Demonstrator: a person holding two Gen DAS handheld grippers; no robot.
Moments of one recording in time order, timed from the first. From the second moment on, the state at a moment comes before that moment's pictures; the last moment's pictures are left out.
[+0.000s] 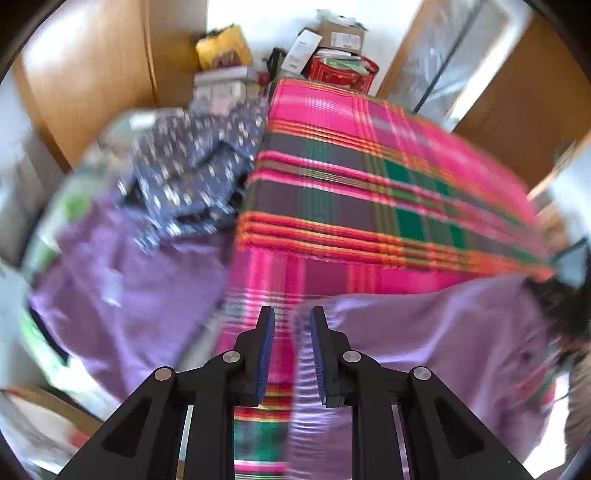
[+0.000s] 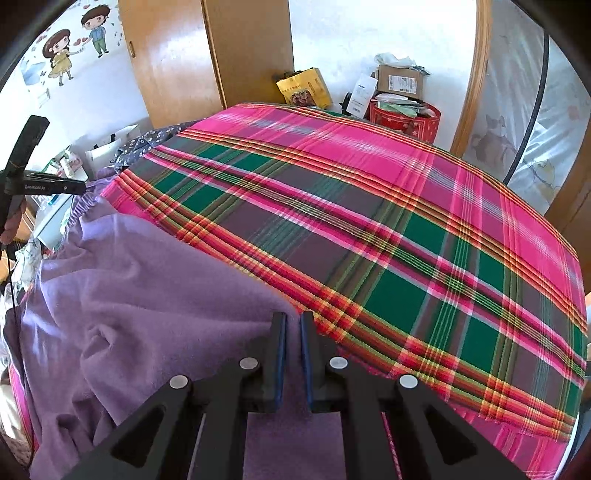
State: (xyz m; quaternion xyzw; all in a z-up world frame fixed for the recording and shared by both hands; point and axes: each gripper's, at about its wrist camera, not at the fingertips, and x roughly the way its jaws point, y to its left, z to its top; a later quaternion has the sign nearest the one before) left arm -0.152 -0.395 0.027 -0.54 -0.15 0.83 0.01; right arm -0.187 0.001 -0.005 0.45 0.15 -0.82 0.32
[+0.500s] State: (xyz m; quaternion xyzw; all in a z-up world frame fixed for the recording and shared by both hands) left arm -0.161 -0.402 -0.008 -0.55 -0.28 0.78 0.05; right arm -0.187 0.000 -0.006 0.46 0.15 -0.82 0.32
